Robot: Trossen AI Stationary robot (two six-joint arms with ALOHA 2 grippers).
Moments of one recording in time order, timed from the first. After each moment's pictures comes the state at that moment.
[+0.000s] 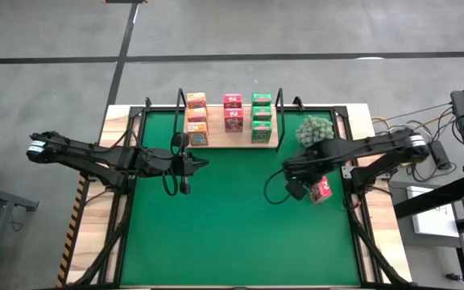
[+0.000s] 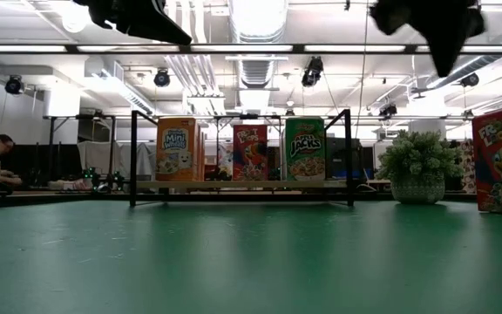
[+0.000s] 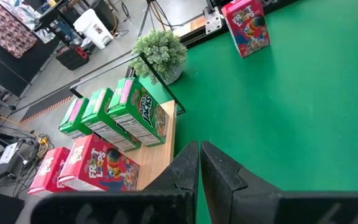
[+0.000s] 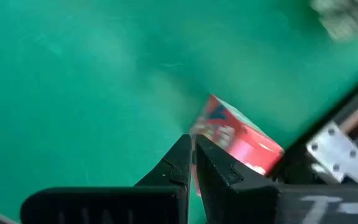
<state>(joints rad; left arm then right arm) -0.14 1.04 0.81 -0.20 -0.41 0.35 0.14 1.41 1.36 -1.48 0.03 0.98</state>
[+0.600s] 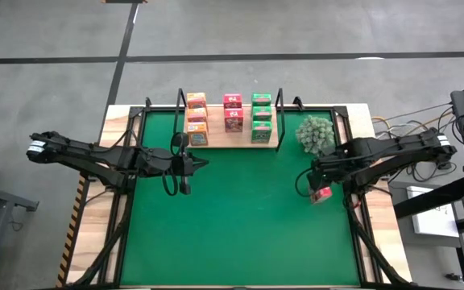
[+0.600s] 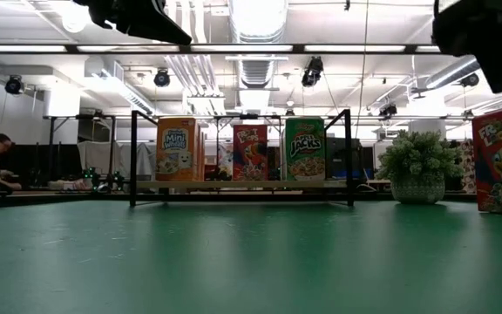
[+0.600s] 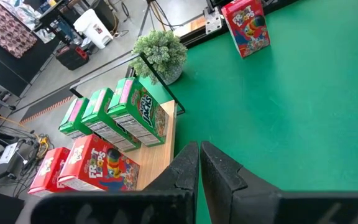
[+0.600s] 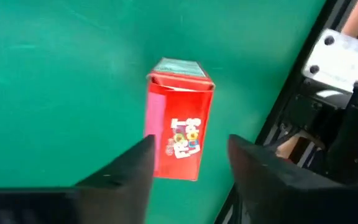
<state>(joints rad) -0.14 1.04 0.81 -0.20 -0.41 0.35 0.15 1.07 1.02 -1.45 -0.03 1.40</state>
